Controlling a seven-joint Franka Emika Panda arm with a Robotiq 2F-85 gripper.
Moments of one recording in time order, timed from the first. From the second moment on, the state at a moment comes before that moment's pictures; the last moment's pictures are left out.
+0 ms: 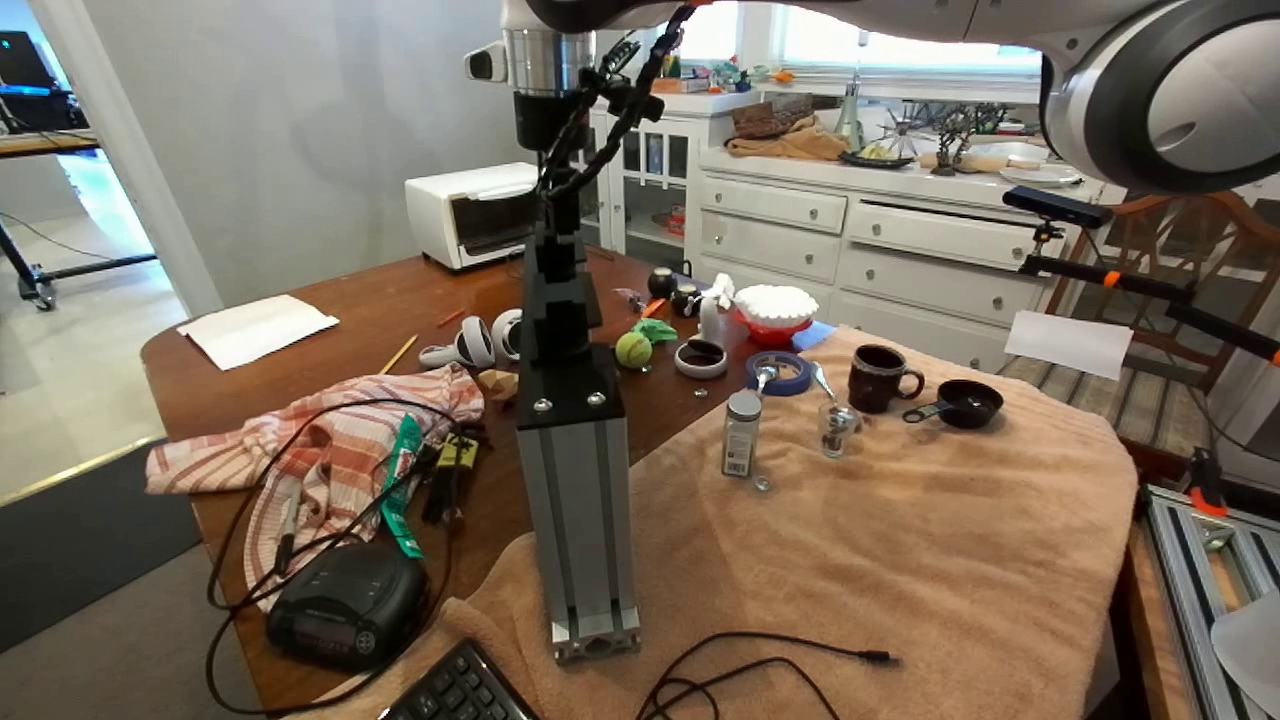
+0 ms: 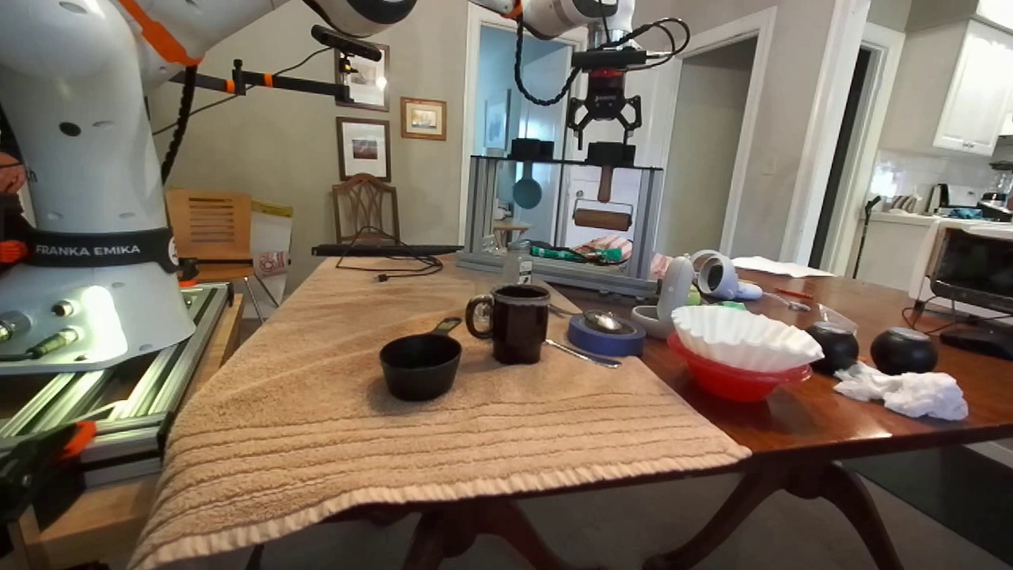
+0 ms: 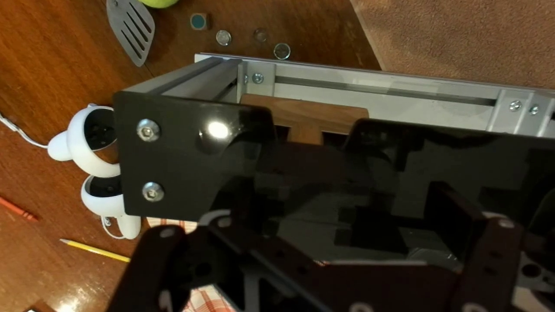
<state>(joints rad) 0.08 0.88 0.08 -0.66 -0.10 1.60 -0.69</state>
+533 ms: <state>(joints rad) 0.08 0.90 0.07 -0.61 -0.10 1.60 -0.66</state>
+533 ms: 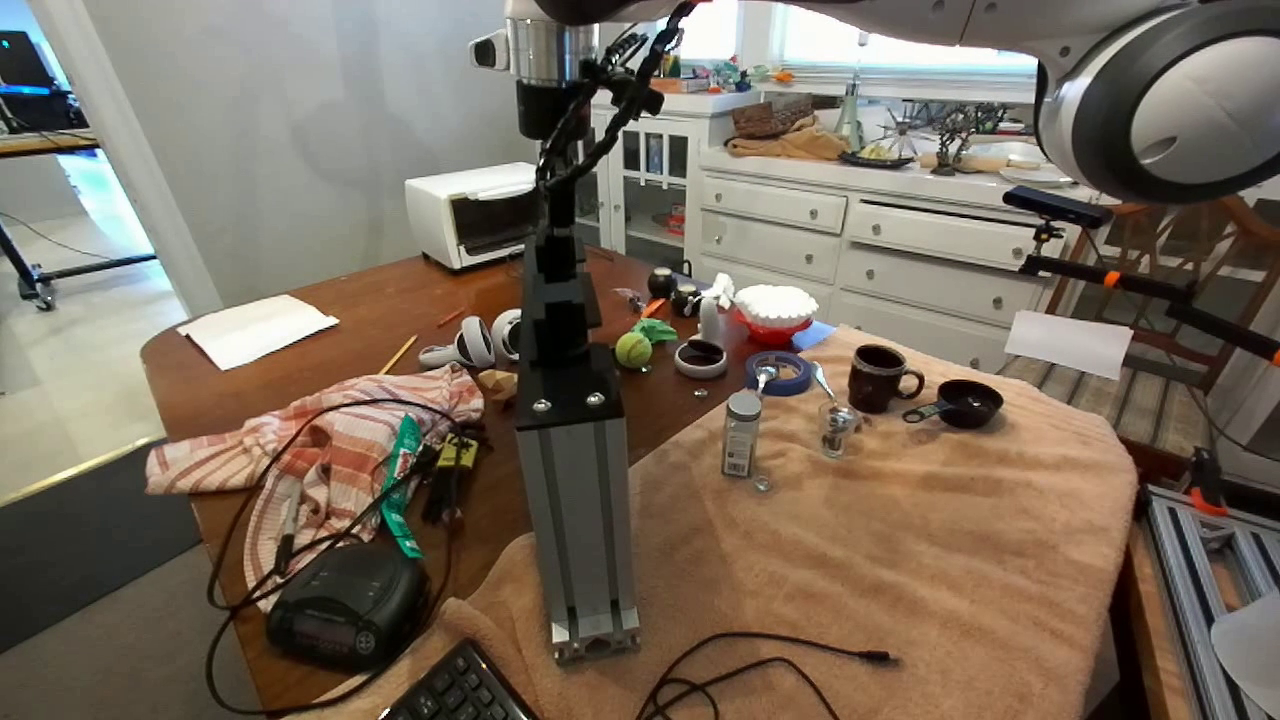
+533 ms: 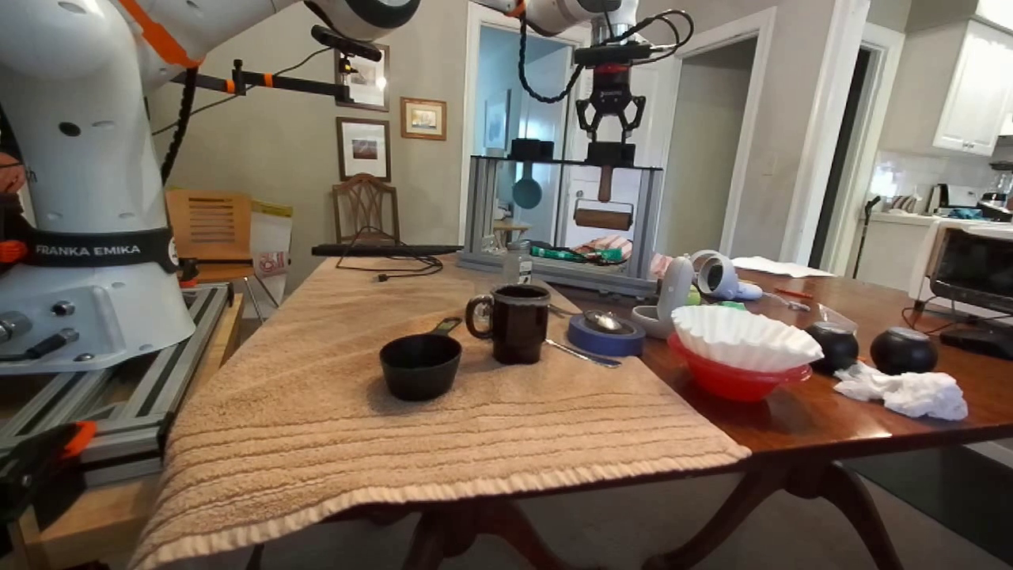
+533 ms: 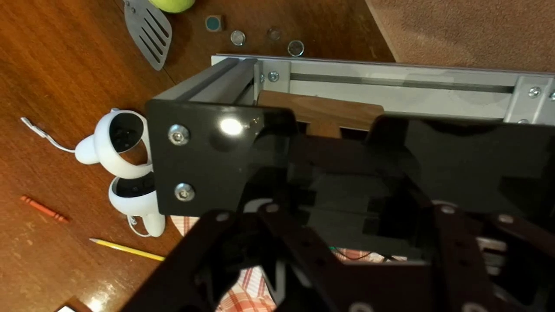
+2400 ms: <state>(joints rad) 0.05 0.86 -0.03 -0.66 -0.12 1.33 -0.74</state>
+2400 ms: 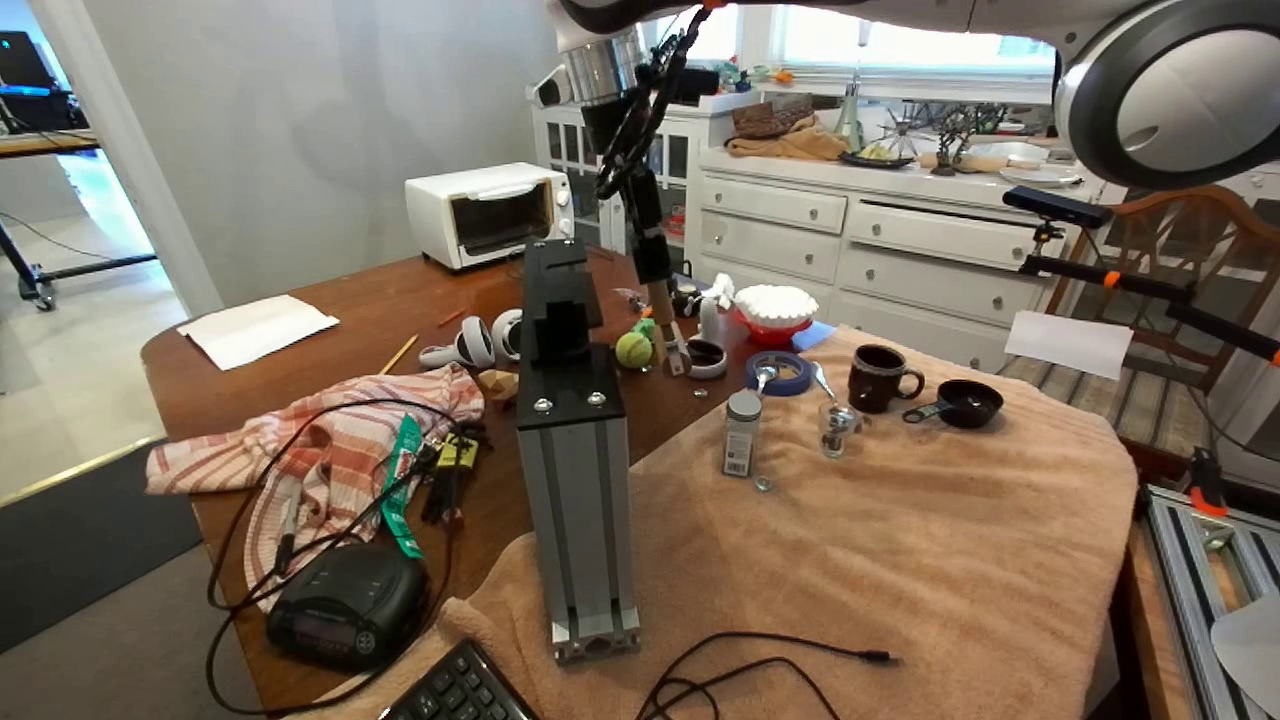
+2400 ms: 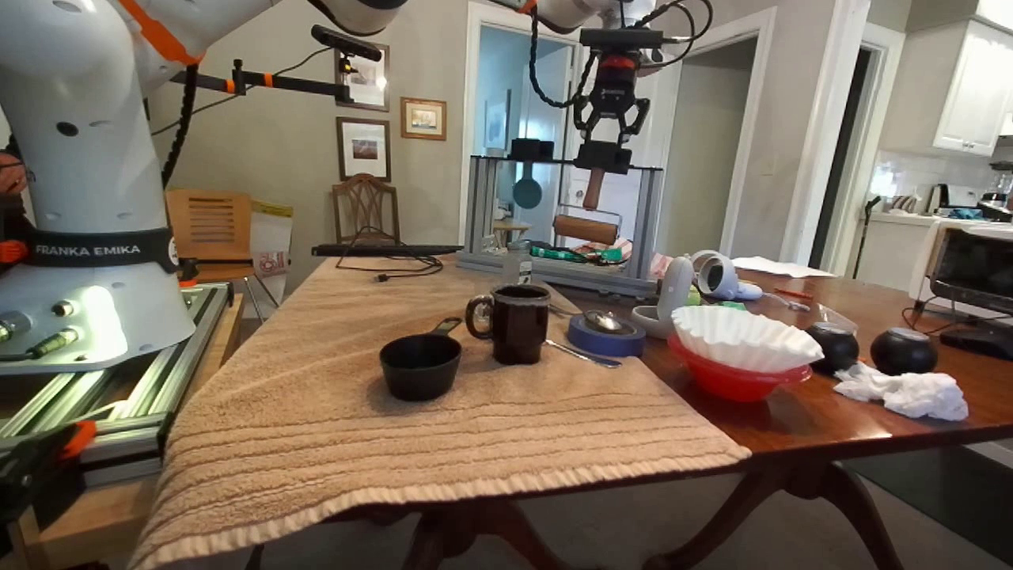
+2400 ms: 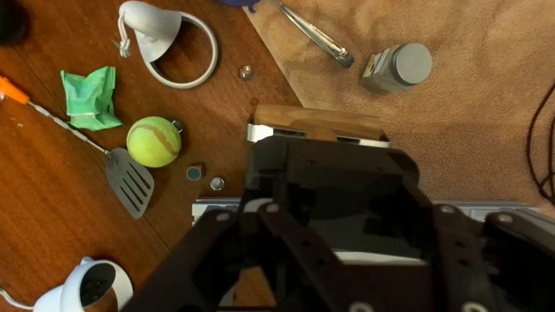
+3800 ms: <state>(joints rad) 0.05 0.79 -0.10 -0.70 -0.05 1.62 0.06</state>
